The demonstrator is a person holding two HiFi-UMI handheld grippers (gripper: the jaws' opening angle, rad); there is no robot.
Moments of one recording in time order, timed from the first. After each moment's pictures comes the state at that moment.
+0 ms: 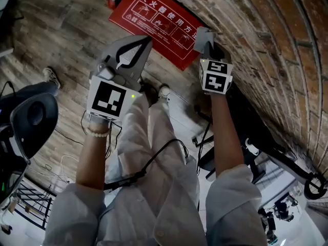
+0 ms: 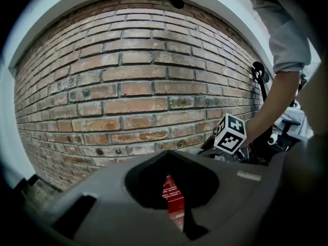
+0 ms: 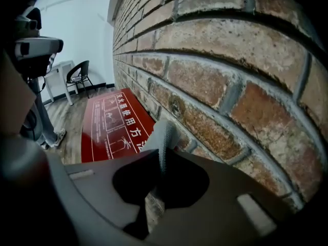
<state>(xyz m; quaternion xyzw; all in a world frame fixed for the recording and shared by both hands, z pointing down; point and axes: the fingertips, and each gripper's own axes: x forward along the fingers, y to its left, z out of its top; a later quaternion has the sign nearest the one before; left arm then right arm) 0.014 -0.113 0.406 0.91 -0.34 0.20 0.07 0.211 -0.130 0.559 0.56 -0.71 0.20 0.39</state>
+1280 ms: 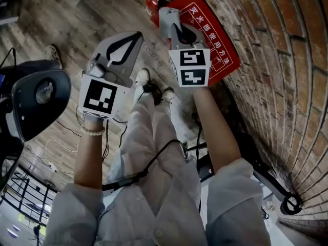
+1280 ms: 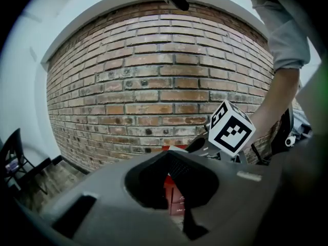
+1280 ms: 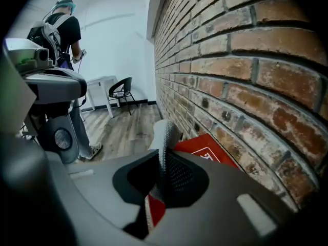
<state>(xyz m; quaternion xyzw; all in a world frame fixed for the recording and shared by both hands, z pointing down) -0.154 -0.137 0.431 0.86 -0.45 0.20 0.11 -0.081 -0.194 0.532 0.38 -0.85 0.16 0.33</state>
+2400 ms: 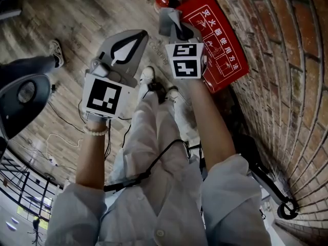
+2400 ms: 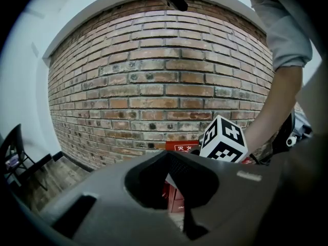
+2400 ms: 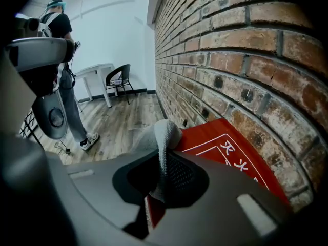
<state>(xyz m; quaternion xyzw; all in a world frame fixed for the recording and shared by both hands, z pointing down) -0.173 -0.149 0.449 0.86 -0.46 0.21 0.13 -0.107 -0.203 0.593 0.38 -0.83 0.16 0.38</state>
